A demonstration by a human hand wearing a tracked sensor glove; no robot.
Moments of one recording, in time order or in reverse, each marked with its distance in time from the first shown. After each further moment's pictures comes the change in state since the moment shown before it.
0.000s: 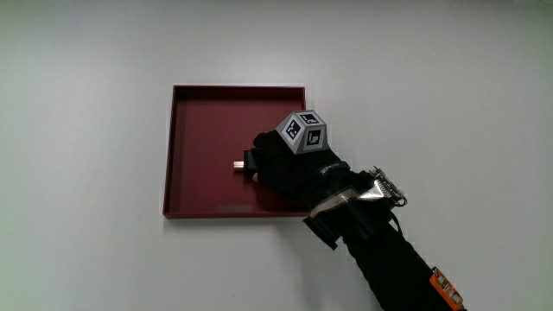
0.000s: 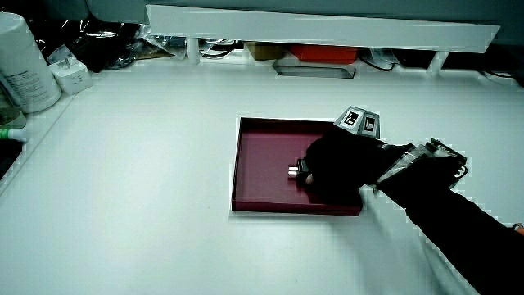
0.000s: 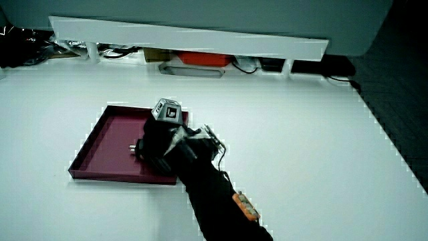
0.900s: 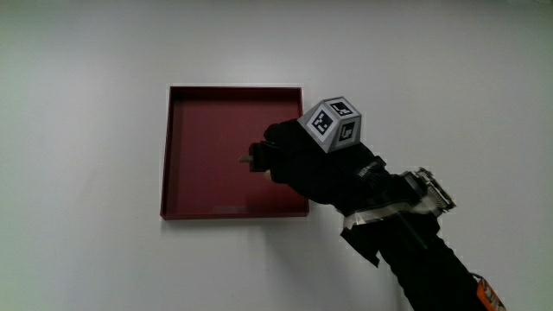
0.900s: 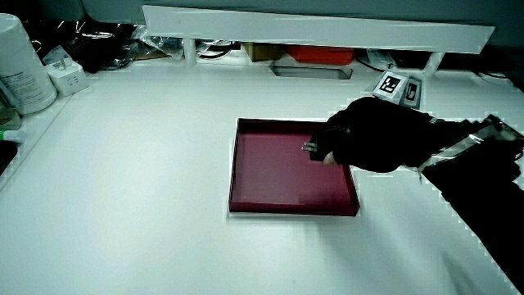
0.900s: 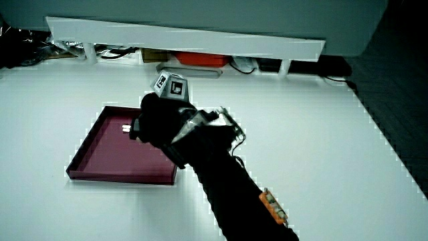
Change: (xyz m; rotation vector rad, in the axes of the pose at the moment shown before) arm -0.023 -0.065 0.061 0.095 -0.016 0.120
